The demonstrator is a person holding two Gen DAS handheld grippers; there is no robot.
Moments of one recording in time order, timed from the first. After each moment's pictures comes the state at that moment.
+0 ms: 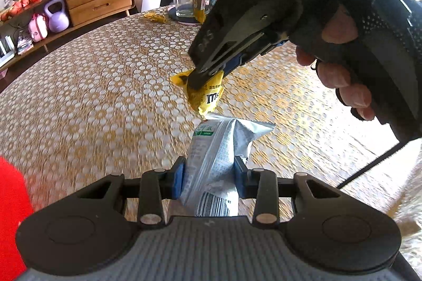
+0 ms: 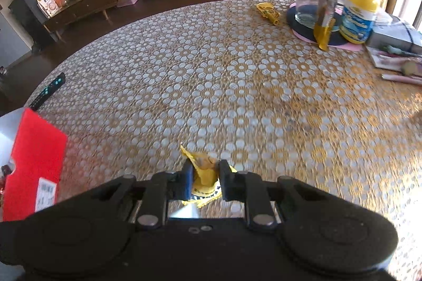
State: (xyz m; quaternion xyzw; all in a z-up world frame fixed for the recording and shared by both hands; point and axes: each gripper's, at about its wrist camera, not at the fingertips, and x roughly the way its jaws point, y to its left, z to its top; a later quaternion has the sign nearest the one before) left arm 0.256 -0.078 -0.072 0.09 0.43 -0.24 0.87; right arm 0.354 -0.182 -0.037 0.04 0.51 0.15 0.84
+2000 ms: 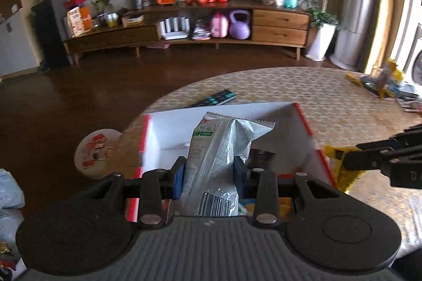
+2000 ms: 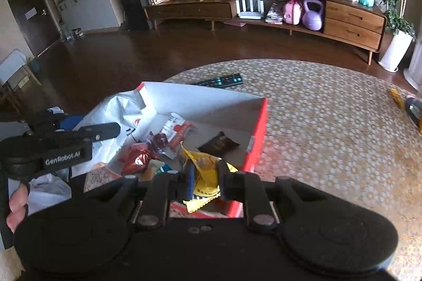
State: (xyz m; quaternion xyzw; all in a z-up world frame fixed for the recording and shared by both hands) left arm 0.148 0.234 0.044 -0.01 0.37 0.10 0.92; right arm 0.197 0.068 0.073 -0.05 0.42 0.32 0.85
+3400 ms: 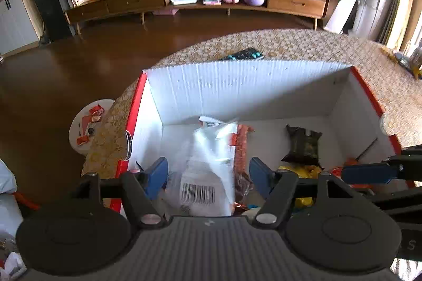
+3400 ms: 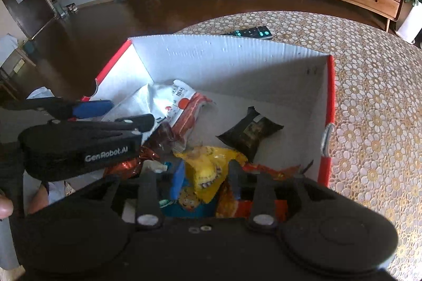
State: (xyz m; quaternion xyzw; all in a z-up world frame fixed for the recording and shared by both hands) left arm 0.208 0.271 -0.043 -0.02 0.43 0.11 0.90; right arm 0.238 0.143 -0.016 -0.05 0.49 0.32 0.81
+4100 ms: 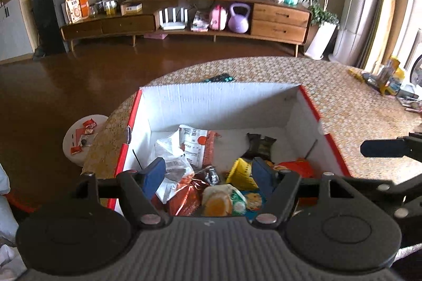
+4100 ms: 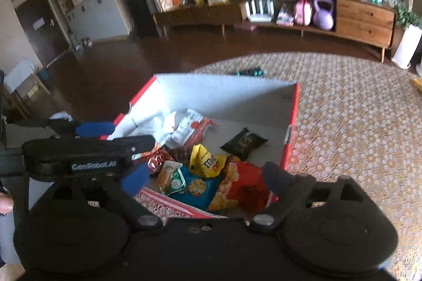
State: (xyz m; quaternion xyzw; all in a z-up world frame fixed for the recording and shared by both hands) left arm 0.138 0.237 0.007 -0.04 0.37 0.08 0.93; right arm 0.177 0.079 0.039 -0.01 0.39 0.34 0.86
